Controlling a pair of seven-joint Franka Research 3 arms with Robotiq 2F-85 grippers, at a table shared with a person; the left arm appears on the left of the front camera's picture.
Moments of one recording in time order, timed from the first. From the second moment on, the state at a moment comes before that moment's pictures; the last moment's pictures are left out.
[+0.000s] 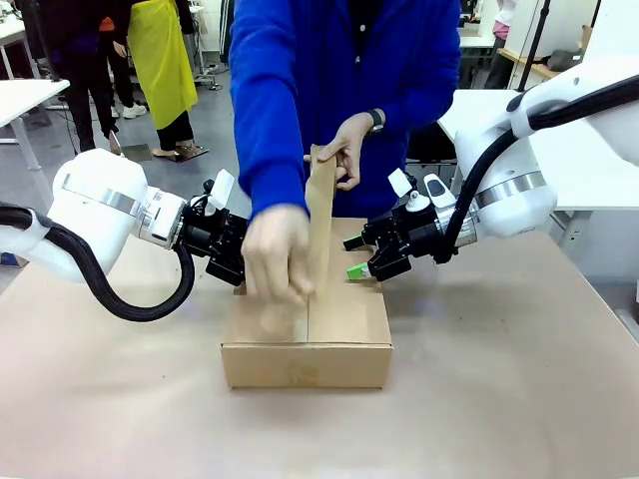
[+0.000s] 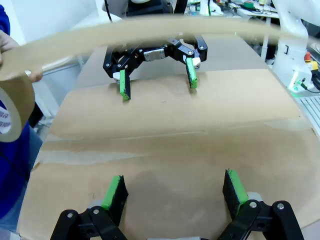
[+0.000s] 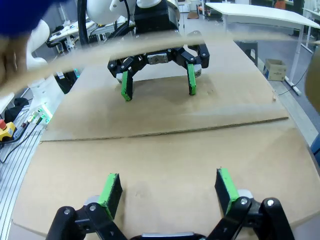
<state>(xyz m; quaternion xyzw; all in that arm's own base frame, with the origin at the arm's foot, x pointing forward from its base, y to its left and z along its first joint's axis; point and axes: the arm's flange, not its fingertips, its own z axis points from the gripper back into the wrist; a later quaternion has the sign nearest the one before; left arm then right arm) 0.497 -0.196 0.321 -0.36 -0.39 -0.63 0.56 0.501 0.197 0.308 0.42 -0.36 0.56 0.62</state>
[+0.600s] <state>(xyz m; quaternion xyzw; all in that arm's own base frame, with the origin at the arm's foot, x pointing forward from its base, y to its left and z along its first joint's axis) 0.497 -0.196 0.321 -0.36 -0.39 -0.63 0.56 0.501 0.197 0.308 0.42 -0.36 0.56 0.62</state>
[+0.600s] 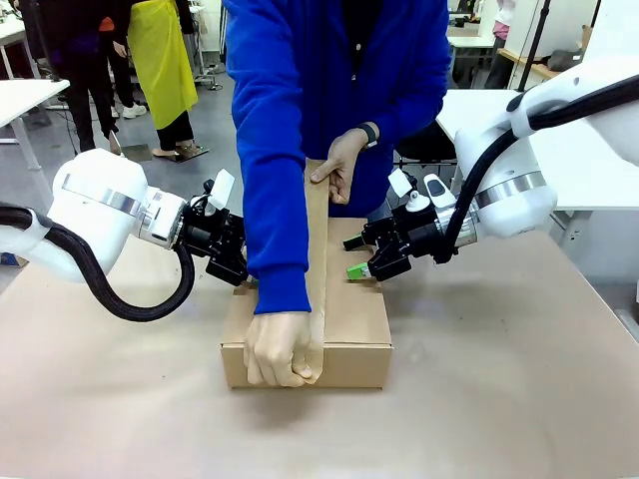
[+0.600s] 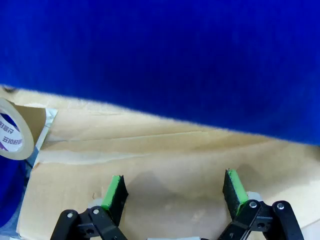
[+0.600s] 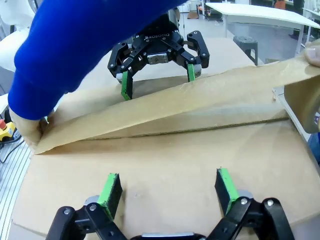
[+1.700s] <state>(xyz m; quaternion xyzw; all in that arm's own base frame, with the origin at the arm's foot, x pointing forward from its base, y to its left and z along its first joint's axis) 0.497 -0.196 0.321 -0.36 -0.39 -0.63 0.56 0.501 0.197 0.308 0.42 -0.36 0.56 0.62</state>
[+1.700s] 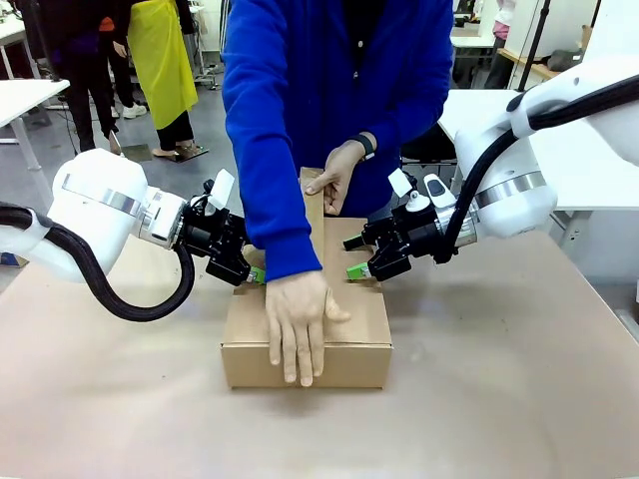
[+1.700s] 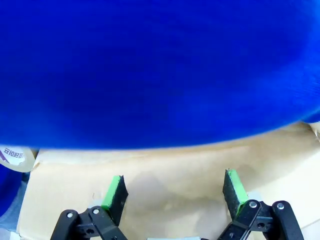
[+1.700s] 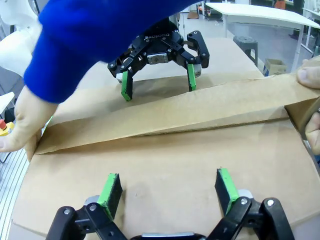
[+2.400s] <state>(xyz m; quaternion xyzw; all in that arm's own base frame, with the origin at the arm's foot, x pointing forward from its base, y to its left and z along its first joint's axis) 0.497 -0.196 0.321 -0.36 -0.39 -0.63 0.56 0.501 0.197 0.308 0.42 -0.36 0.56 0.62</state>
